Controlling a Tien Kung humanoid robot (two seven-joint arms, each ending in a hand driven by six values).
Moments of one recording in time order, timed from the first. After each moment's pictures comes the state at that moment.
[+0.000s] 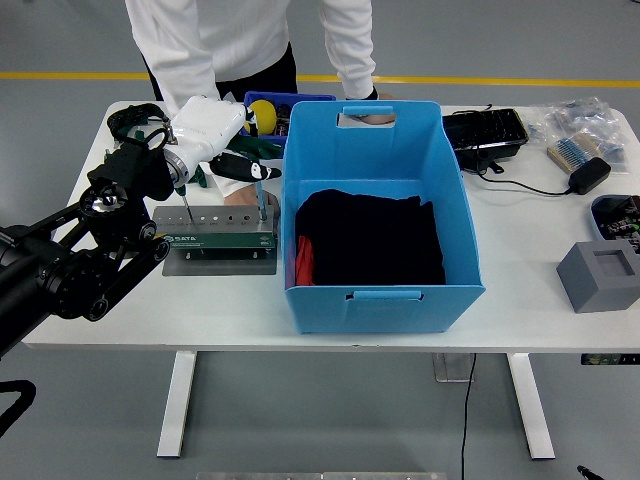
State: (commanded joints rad) left arm -0.80 0.24 -0.76 -0.99 2.18 0.11 0.15; right arm 0.20 -0.16 0.43 0.18 -0.35 -0.19 -0.09
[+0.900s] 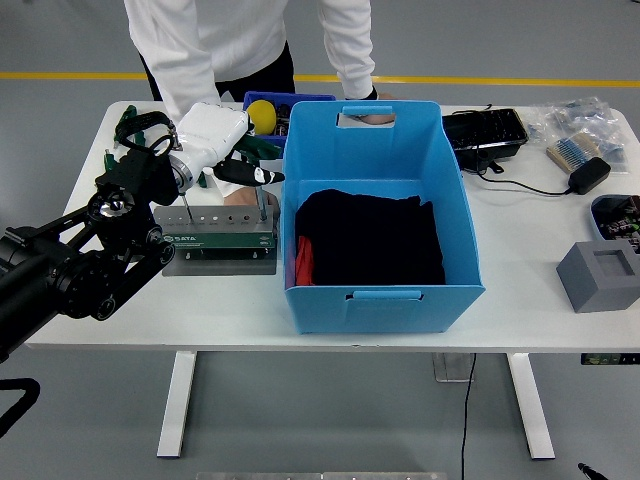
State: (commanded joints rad) left arm -0.82 0.22 -0.72 -0.92 2.15 0.15 0.14; right arm 0.20 -0.16 0.43 0.18 -0.36 -0.19 -0.09
